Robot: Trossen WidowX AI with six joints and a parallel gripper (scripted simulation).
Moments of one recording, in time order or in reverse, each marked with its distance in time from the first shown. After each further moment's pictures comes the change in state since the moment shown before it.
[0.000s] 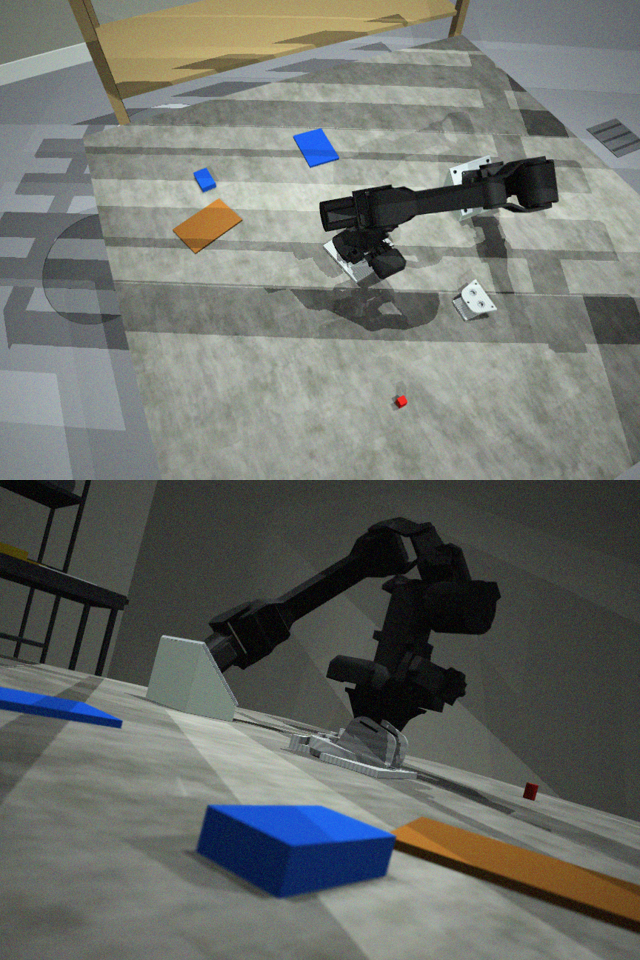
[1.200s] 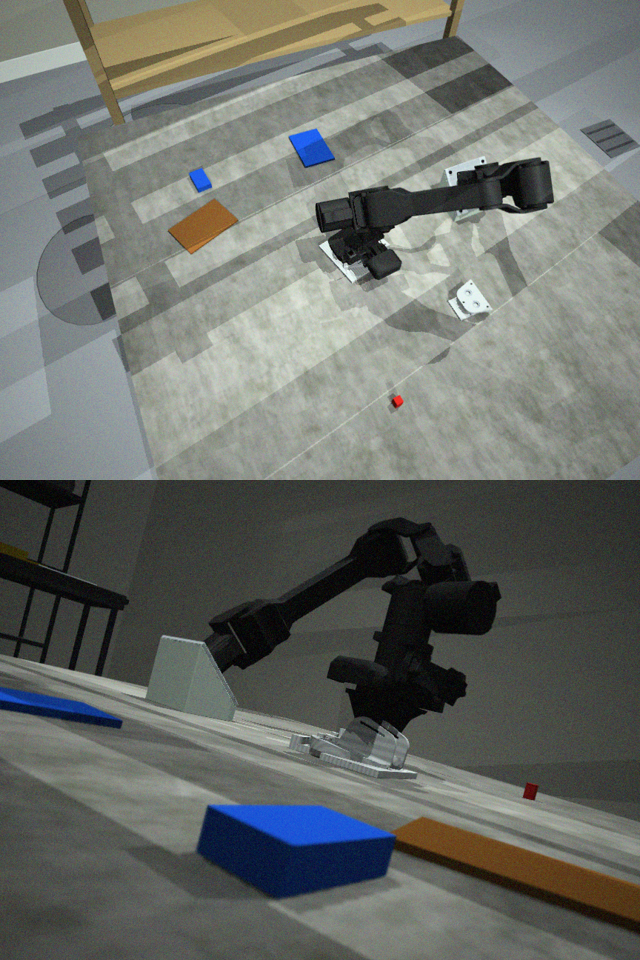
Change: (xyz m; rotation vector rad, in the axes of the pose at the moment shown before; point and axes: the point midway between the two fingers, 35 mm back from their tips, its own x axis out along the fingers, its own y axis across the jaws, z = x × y) arm 0.001 0.000 0.001 -0.002 -0.004 -0.002
